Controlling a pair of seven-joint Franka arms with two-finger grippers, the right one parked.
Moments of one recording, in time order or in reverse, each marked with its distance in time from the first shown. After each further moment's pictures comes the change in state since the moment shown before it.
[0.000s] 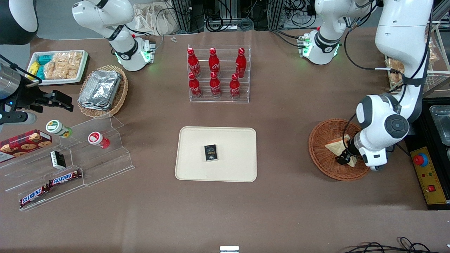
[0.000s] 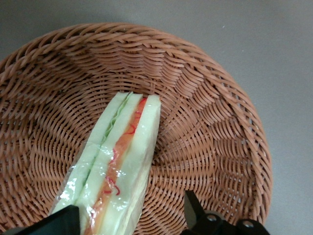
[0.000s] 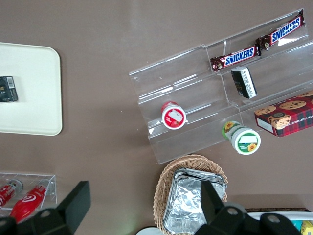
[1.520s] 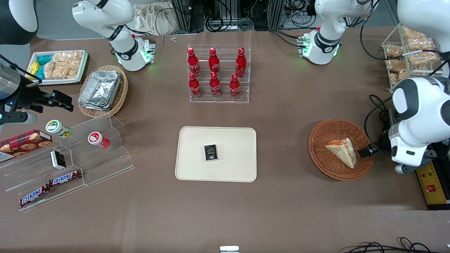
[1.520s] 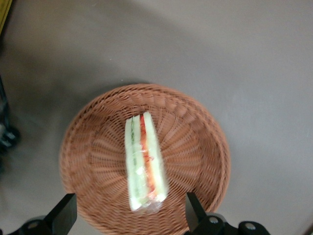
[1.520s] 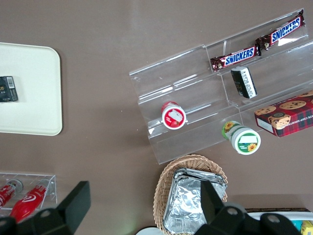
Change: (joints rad) arm 0.041 -0.122 -0.001 0.203 0.000 -0.305 0.351
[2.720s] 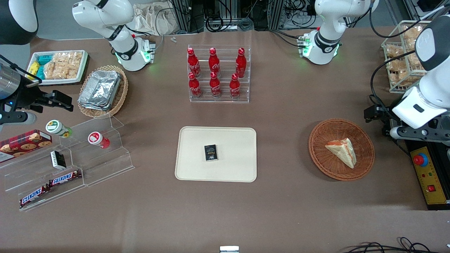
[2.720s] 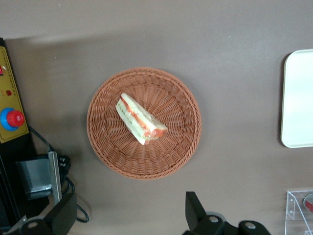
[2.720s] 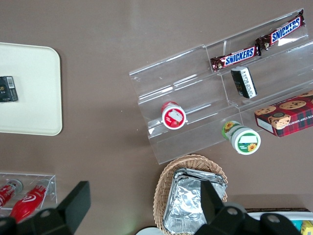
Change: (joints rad) arm 0.007 -0.158 -0.099 0.249 0.024 -0.426 0.635
